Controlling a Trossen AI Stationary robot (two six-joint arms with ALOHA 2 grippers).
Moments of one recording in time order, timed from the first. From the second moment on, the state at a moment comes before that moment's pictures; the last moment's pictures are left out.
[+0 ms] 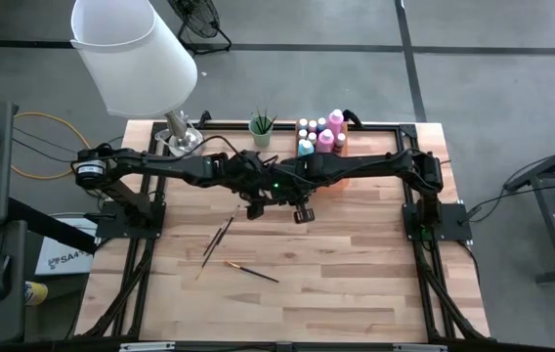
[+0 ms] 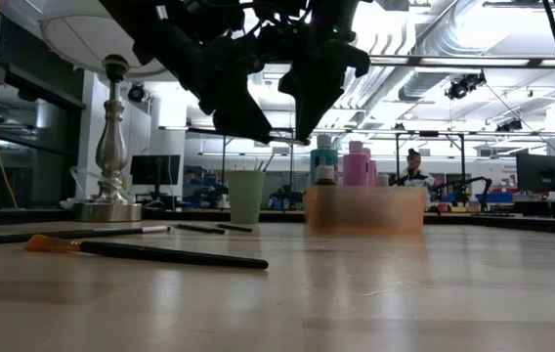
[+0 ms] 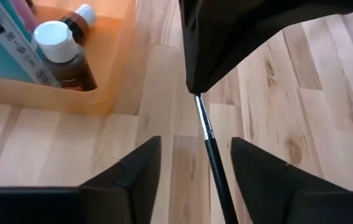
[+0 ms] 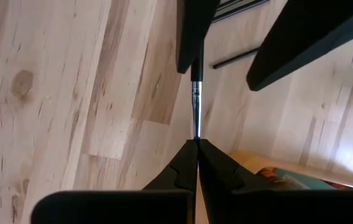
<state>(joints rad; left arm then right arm) 0.17 1.52 0.99 -0.12 0.19 0.00 -0.07 1.96 1.74 -1.04 0.07 -0.30</state>
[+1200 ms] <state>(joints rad) 0.17 1.52 0.99 -0.18 0.22 0.10 -0.06 1.96 1.74 -1.04 0.08 -0.34</state>
